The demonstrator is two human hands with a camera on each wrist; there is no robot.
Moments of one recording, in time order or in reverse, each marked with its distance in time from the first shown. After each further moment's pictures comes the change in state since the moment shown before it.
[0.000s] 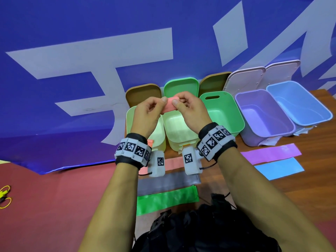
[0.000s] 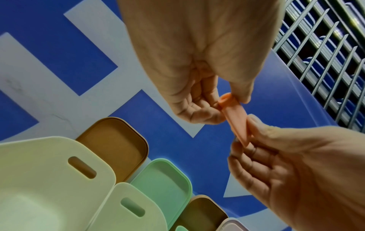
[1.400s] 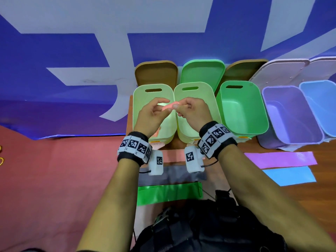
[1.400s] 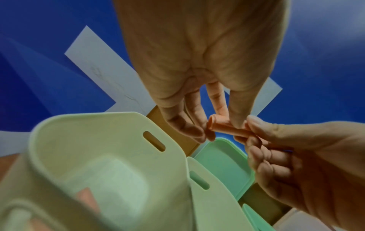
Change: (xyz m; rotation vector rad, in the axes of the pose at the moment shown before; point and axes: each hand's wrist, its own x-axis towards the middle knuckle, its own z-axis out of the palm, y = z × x) left_hand 0.019 -0.112 -0.033 0.013 -0.016 -0.306; right_hand 0.034 0.065 0.068 -0.131 -0.153 0.296
